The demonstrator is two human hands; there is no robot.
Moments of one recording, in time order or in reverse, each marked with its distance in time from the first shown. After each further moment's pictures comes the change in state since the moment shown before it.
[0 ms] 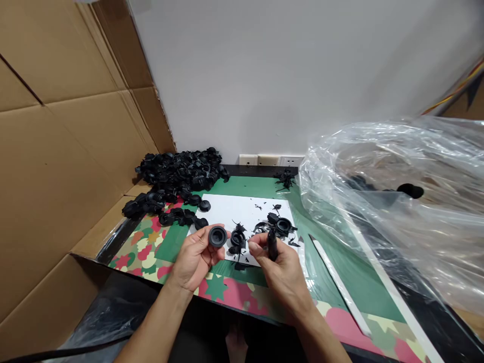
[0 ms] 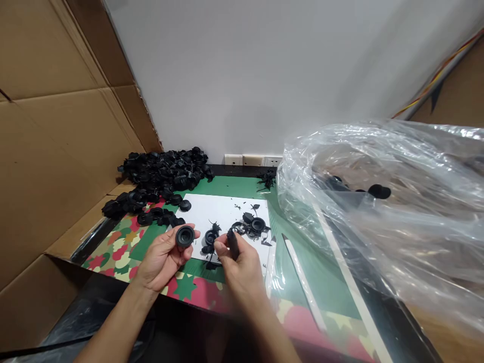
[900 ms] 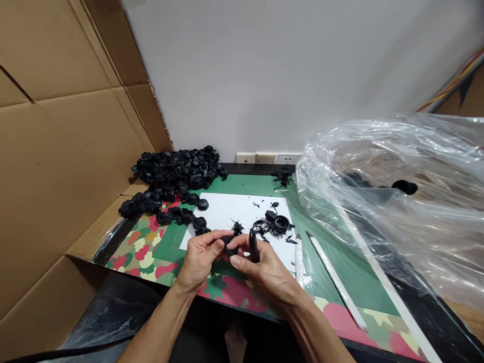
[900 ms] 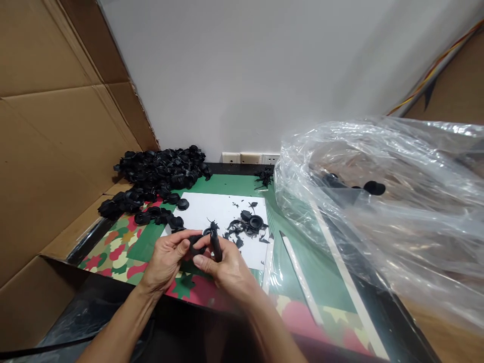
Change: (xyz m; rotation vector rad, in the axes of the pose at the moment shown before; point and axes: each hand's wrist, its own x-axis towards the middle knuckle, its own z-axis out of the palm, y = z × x) left_hand 0.003 -0.024 -0.009 0.370 -0.058 0.222; right_hand 0.003 -0.003 0.008 0.291 -0.445 0.134
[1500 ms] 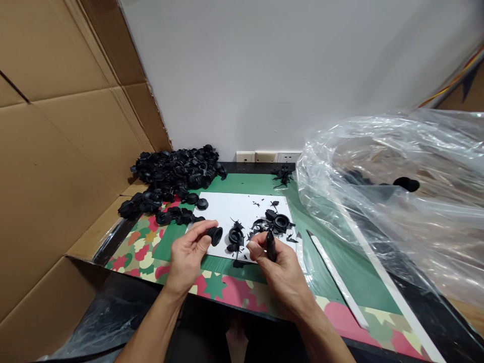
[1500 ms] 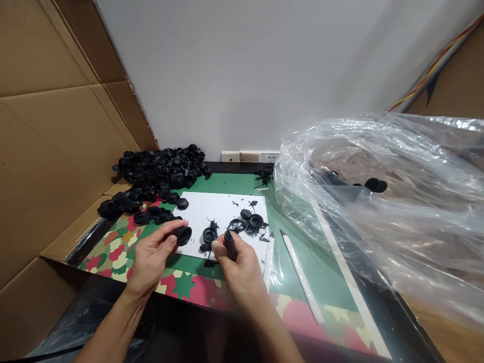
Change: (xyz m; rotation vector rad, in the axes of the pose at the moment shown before) left_hand -0.005 0.018 -0.012 0.300 0.150 0.262; right_hand -0.011 -0.001 -0.009 -0.229 0.364 -0.120
